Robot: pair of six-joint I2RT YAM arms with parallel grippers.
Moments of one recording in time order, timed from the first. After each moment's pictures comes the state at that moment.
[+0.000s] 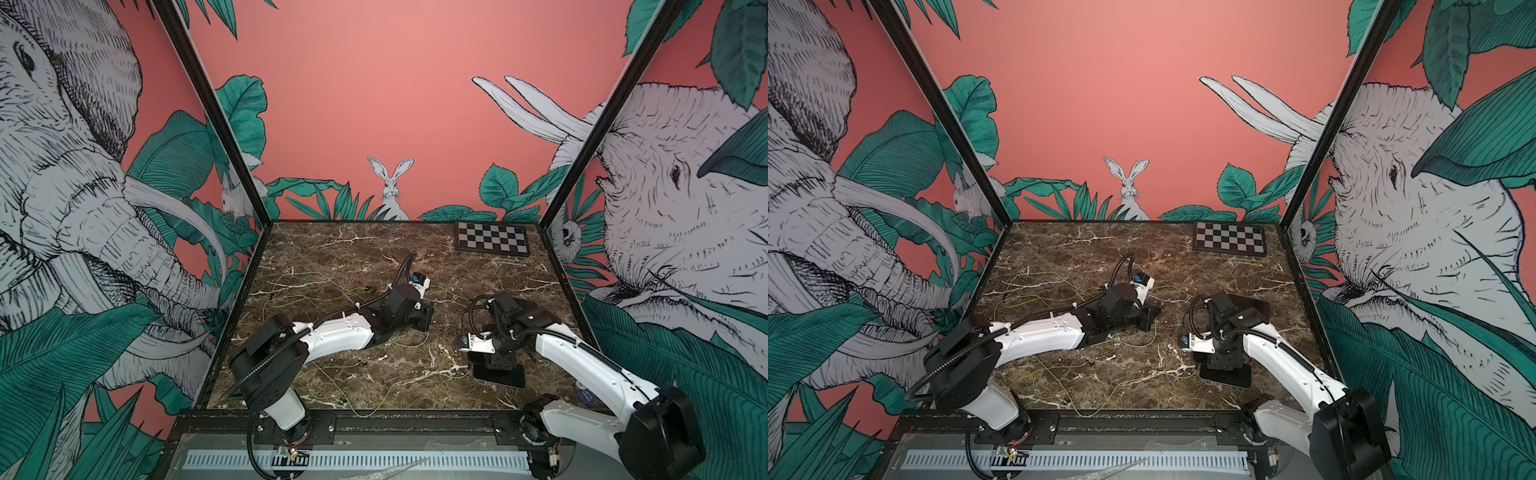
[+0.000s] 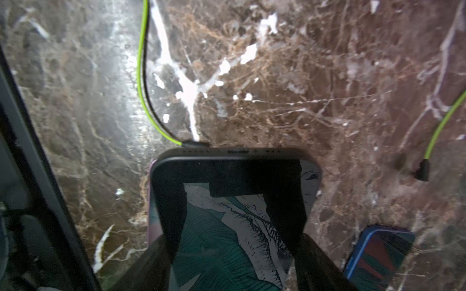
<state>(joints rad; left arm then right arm) -0.93 1.60 0.89 0.12 0.06 -0.53 0.47 1.15 0.73 -0.99 -0.07 -1.09</state>
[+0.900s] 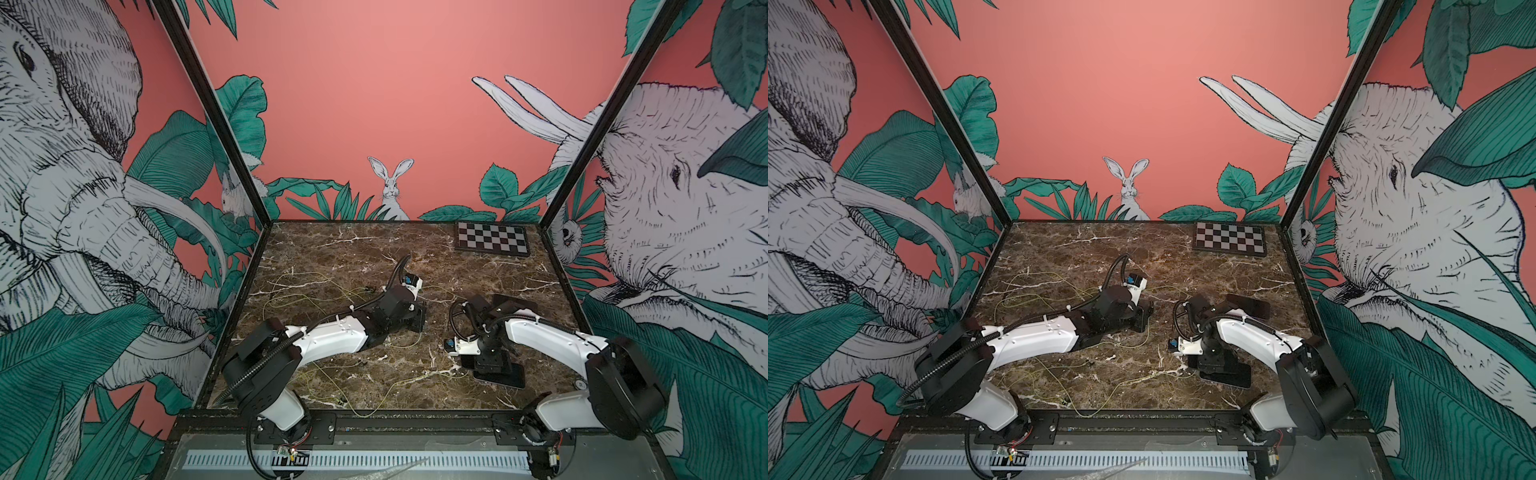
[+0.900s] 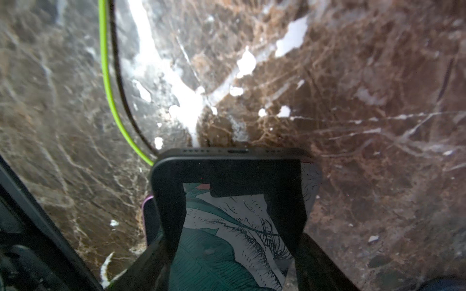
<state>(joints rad) -0.93 1.55 0.83 0.12 0.01 -0.52 0.57 1.40 0.76 -0.92 0.01 -0.97</state>
